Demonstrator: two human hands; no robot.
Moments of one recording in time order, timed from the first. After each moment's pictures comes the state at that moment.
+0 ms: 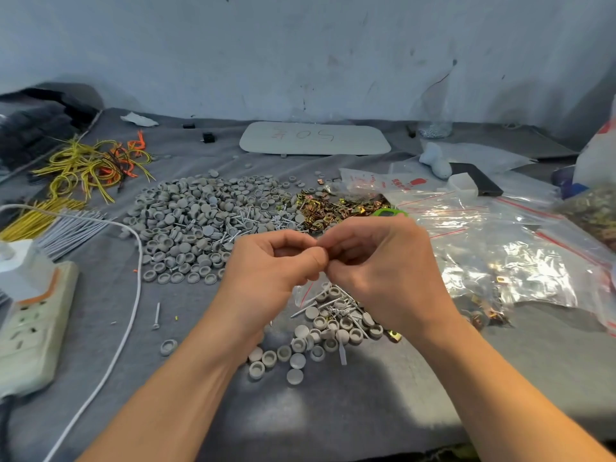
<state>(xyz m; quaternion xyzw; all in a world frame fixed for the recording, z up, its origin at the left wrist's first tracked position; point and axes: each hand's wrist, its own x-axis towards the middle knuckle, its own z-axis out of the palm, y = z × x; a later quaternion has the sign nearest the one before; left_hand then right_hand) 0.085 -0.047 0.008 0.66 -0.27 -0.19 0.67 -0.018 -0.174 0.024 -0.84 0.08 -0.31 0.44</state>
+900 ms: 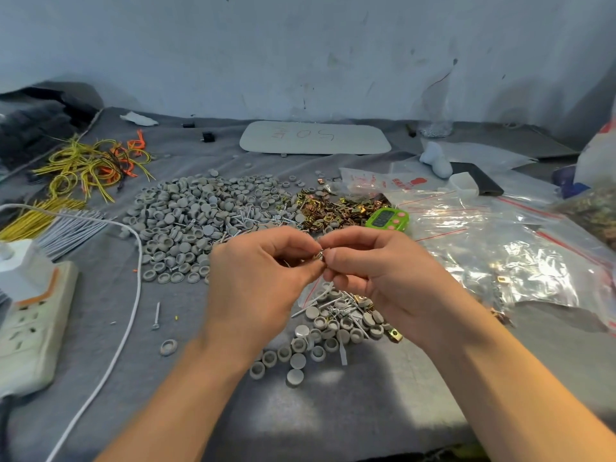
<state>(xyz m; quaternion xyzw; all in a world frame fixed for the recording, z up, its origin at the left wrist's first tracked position) 0.079 -0.040 0.004 0.73 -0.35 0.05 0.58 -0.014 -0.176 0.024 -0.58 0.17 -0.13 0.78</state>
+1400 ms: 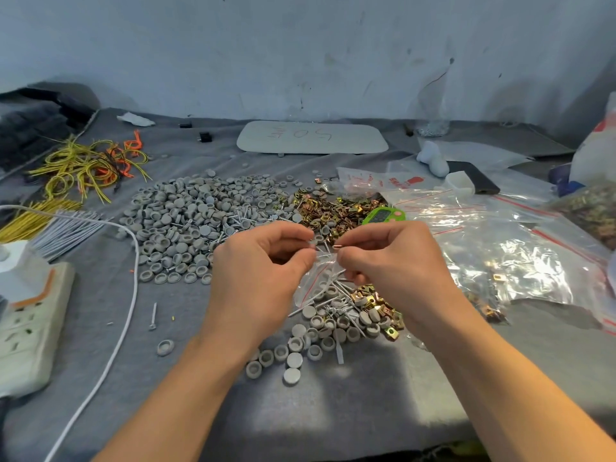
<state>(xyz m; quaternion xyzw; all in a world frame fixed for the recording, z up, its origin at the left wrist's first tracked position) 0.079 -0.043 0.004 0.75 -0.31 0.01 0.58 -0.017 -0.186 0.018 -0.75 0.28 -0.24 0.55</state>
